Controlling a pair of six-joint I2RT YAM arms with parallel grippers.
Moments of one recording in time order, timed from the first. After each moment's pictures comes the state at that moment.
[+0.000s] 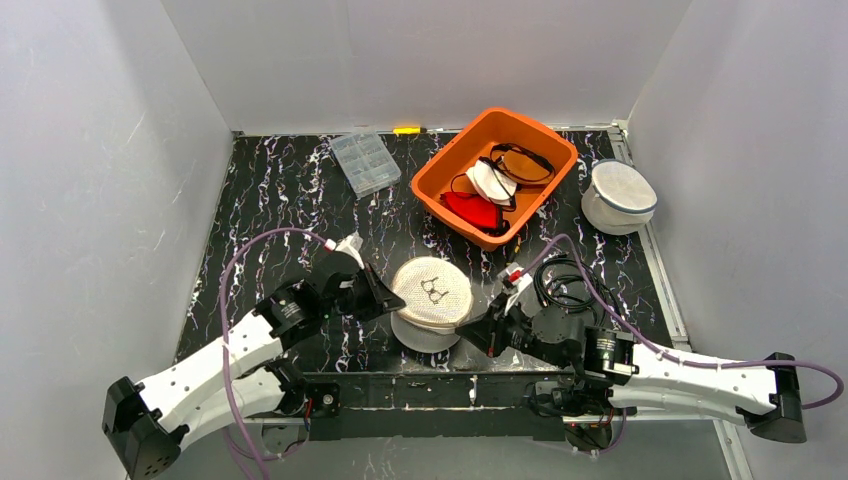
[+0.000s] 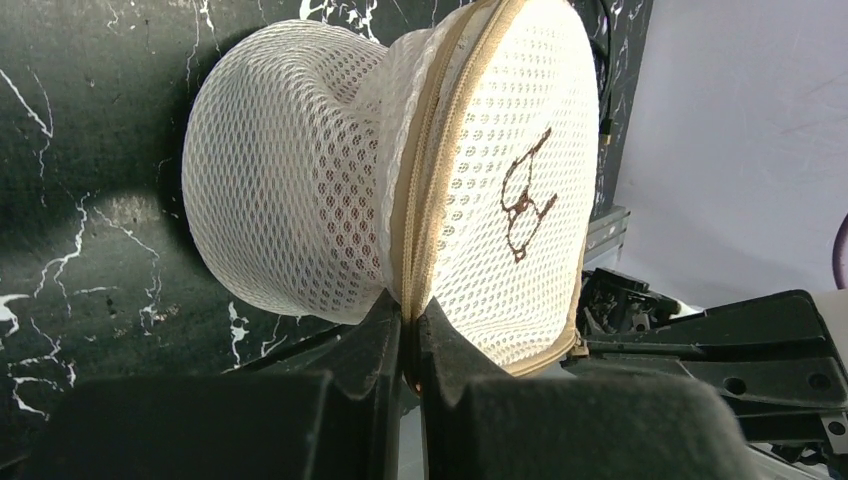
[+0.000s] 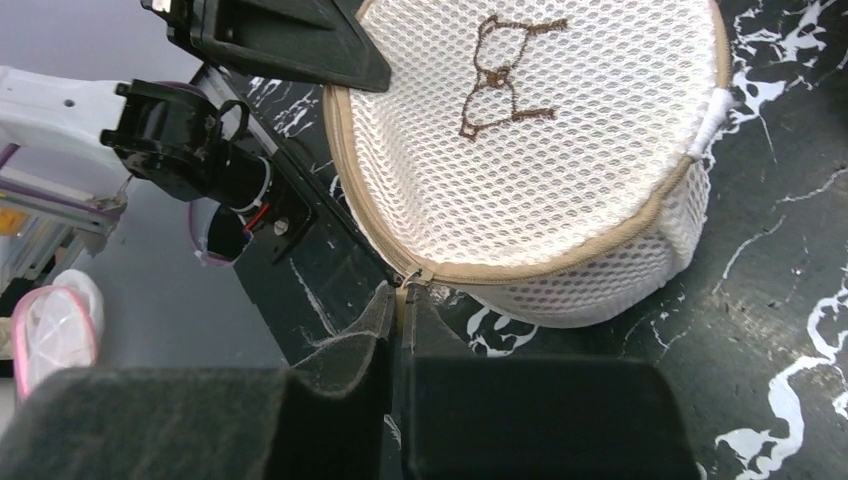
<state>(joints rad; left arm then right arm) -0.81 0.83 0.63 -0.47 0.04 -1.11 1.33 0.56 0.40 -0.10 0.24 0.65</state>
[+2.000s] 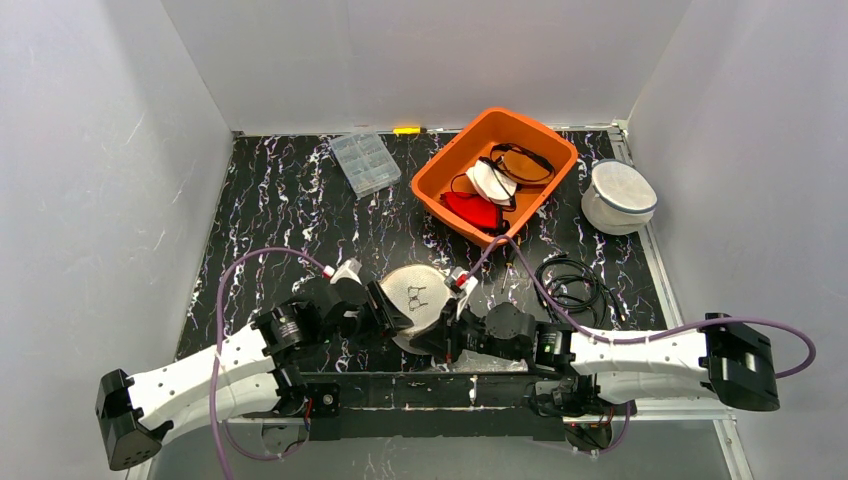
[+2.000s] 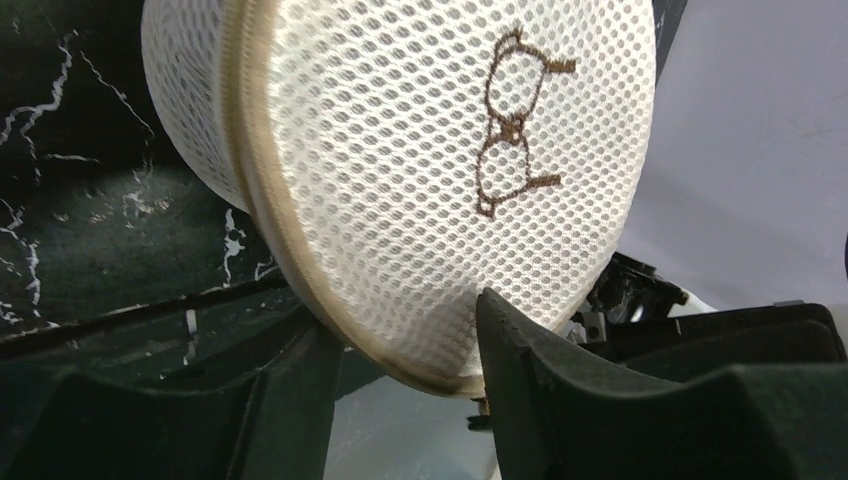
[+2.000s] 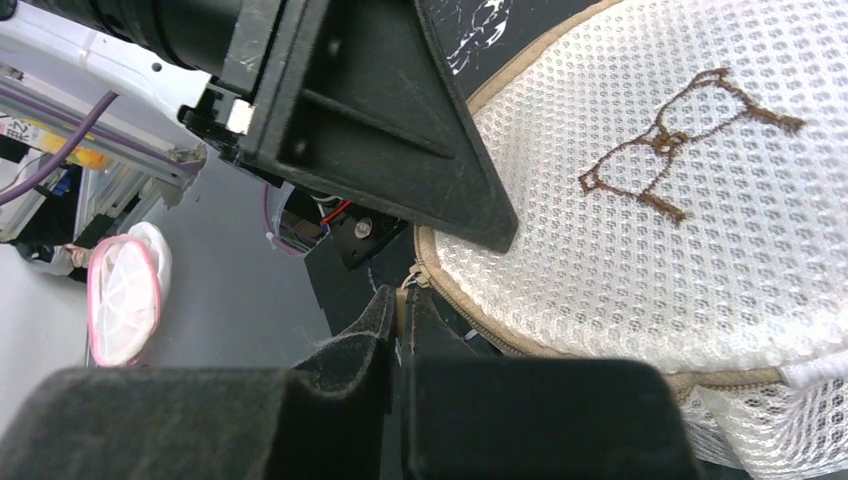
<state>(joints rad) -1.01 0.76 0.58 -0.56 -0.07 -1.34 1.37 1.03 0.43 0.39 0.07 0.65</state>
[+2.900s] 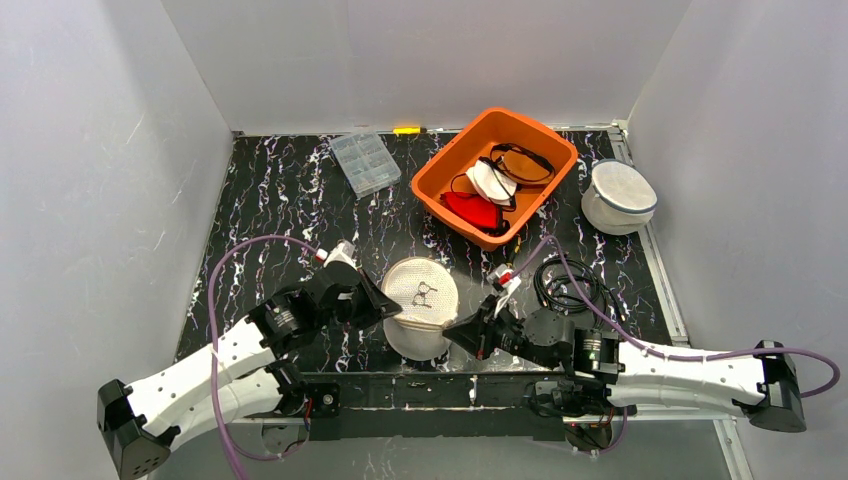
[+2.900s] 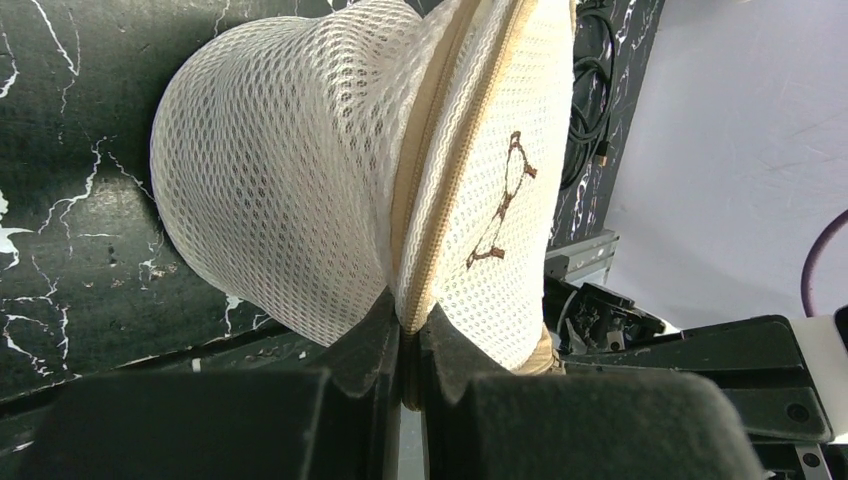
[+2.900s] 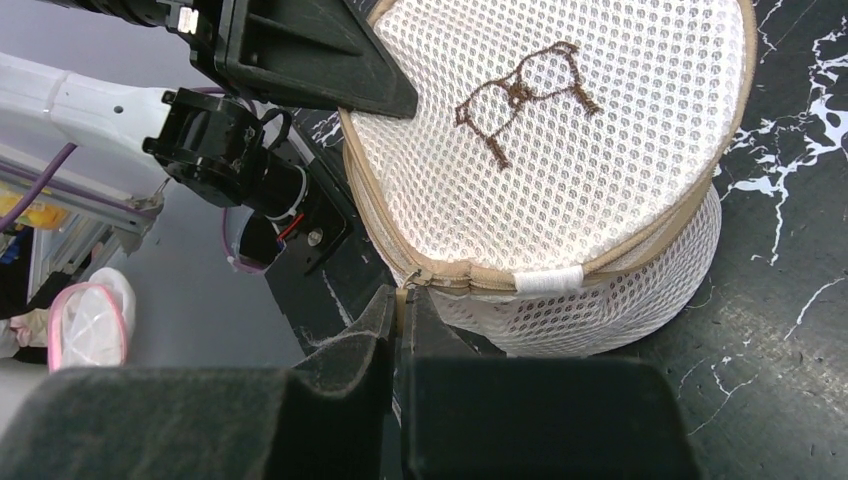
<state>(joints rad) -0.89 0.78 0.65 -0.57 -0.08 -1.23 1.37 0.66 0.37 0.07 0.24 0.66</state>
